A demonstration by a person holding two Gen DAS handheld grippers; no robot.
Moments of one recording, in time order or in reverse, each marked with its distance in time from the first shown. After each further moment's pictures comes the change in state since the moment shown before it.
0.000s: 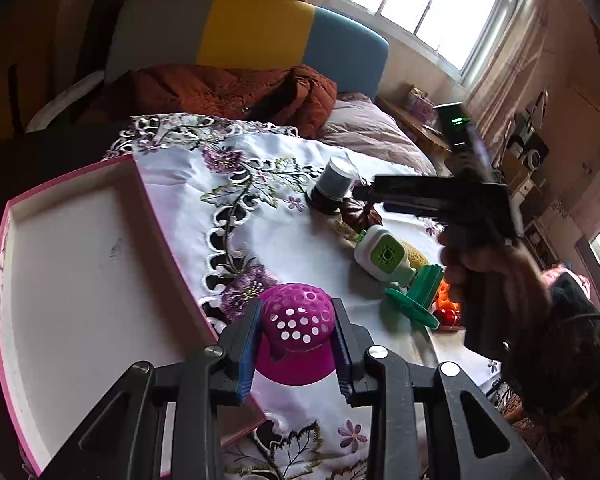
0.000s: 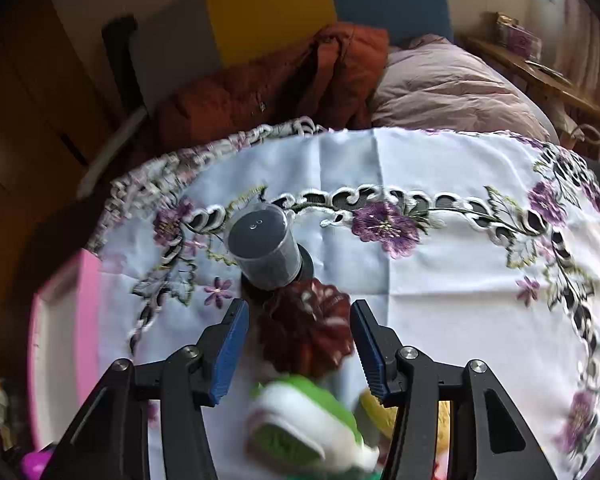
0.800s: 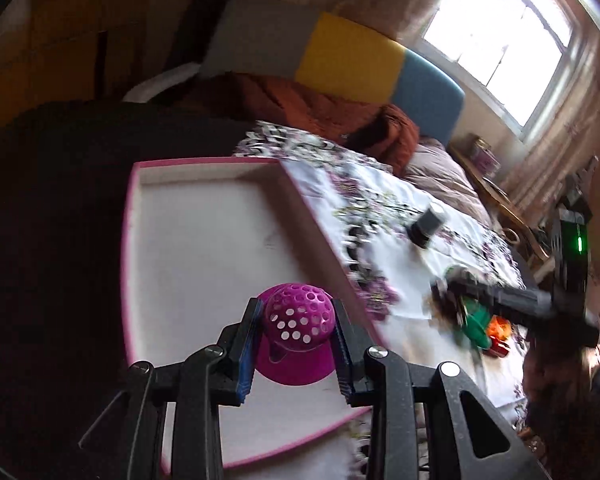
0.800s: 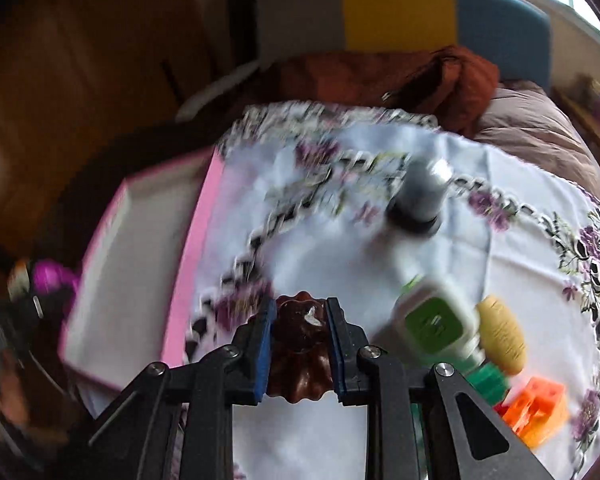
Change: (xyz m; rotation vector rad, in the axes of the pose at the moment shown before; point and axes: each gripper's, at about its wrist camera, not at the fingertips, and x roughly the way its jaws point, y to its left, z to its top) left arm -0.068 0.104 -0.024 -0.212 -0.081 0.163; right arm -0.057 0.089 -0.093 -0.333 0.015 0.196
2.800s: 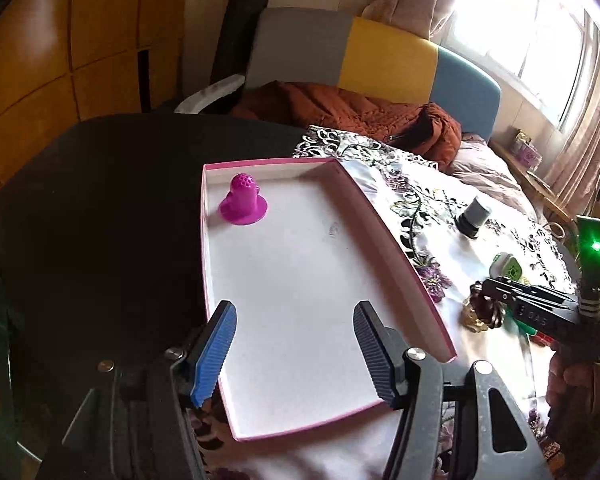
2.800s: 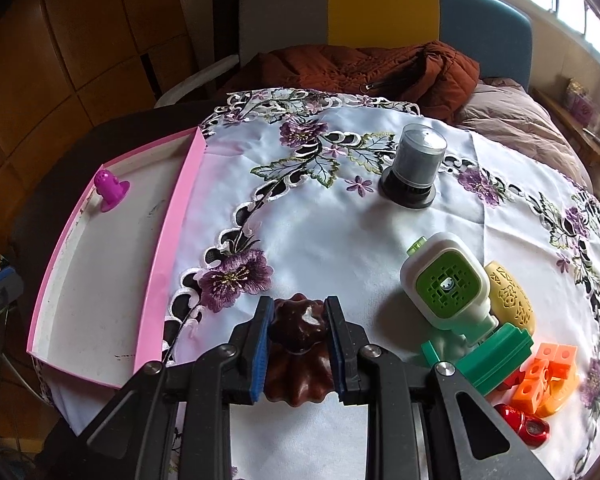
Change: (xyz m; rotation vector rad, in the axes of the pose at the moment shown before) left arm -0.027 0.008 -0.026 0.036 -0.044 0.210; right arm 0.011 0.007 -0.018 0.048 -0.030 -0.096
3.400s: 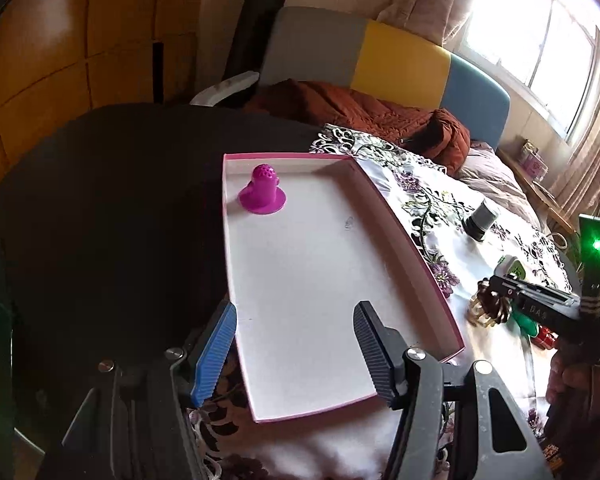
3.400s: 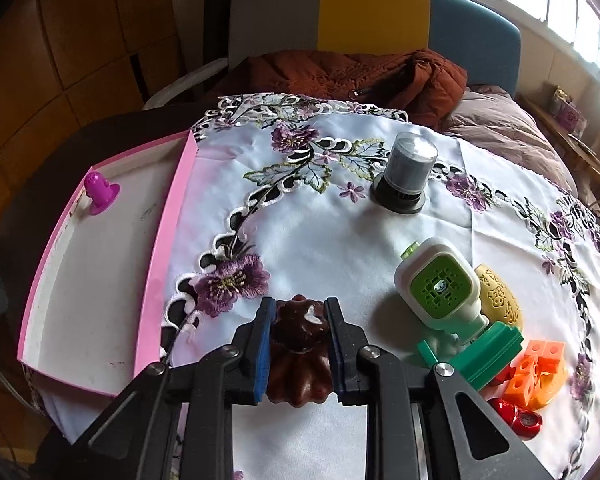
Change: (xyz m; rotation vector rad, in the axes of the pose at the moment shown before) left arm -0.006 0.017 -0.010 -0.054 0.004 0.013; right arm -0.006 0.011 0.003 0.008 -0.020 -0.063
